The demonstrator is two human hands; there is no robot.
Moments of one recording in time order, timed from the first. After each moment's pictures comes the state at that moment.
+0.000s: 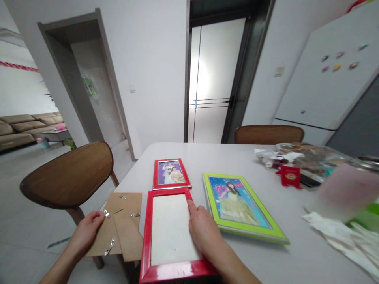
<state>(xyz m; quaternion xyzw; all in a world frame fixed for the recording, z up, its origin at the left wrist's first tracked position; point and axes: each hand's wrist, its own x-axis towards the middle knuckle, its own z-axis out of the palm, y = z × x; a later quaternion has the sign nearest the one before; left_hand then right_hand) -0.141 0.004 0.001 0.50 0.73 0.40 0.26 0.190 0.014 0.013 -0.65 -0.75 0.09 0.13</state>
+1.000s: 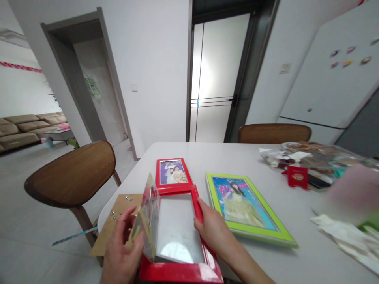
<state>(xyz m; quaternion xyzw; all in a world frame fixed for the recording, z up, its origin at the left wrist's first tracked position) -0.007 -0.052 0.048 0.63 0.57 0.50 0.14 0.206 0.014 0.029 -0.61 -0.72 0.19 0.26</state>
